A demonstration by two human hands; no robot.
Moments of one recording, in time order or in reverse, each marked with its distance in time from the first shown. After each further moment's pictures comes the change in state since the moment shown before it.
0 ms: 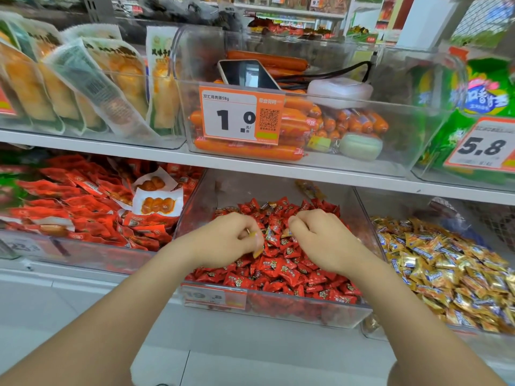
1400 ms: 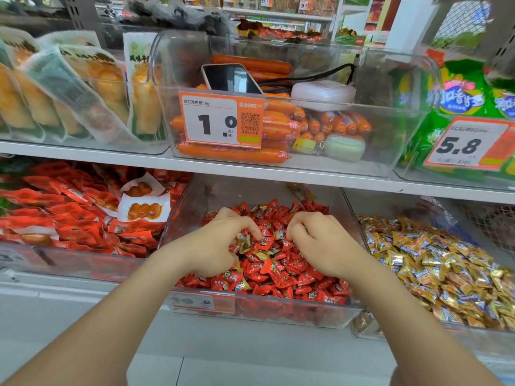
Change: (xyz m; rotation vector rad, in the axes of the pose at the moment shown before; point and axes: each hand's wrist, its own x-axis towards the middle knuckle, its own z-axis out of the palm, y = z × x) left_hand -0.006 0.015 0.001 0.119 -0.042 -0.031; right_hand -0.009 0.008 -0.012 0.024 0.007 -0.019
